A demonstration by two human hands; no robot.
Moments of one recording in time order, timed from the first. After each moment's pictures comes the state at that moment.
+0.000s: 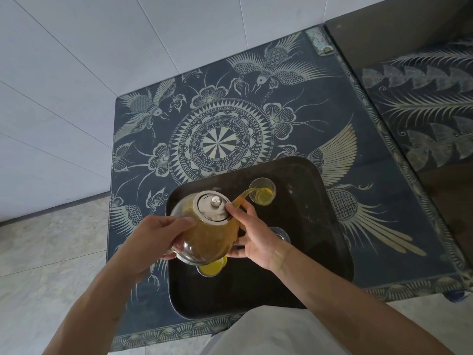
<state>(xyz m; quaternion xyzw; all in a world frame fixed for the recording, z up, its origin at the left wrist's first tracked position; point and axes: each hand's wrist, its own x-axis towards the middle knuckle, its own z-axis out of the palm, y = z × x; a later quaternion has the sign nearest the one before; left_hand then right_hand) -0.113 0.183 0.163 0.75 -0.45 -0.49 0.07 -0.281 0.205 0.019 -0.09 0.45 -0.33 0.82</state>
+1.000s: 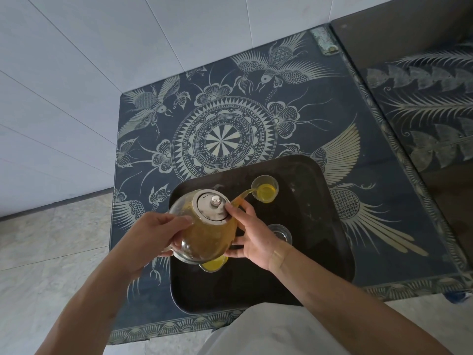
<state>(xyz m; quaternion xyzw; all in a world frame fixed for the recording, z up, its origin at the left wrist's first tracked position) -0.109 0.189 0.171 0.74 -0.46 -0.49 0.06 -0.274 0.210 0.018 -0.09 0.43 -0.33 0.83</state>
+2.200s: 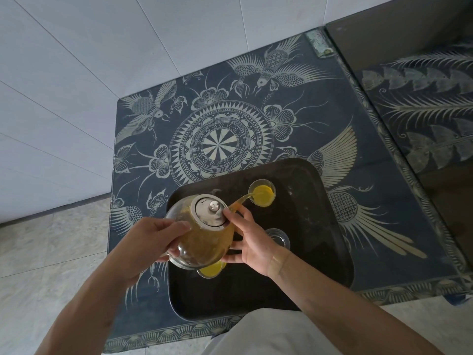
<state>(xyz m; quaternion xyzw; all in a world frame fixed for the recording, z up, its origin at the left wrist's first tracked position) -0.104 0.182 0.163 0.73 -0.49 -0.48 0.05 -0.276 0.211 0.015 -0.10 0.42 -0.34 0.84</state>
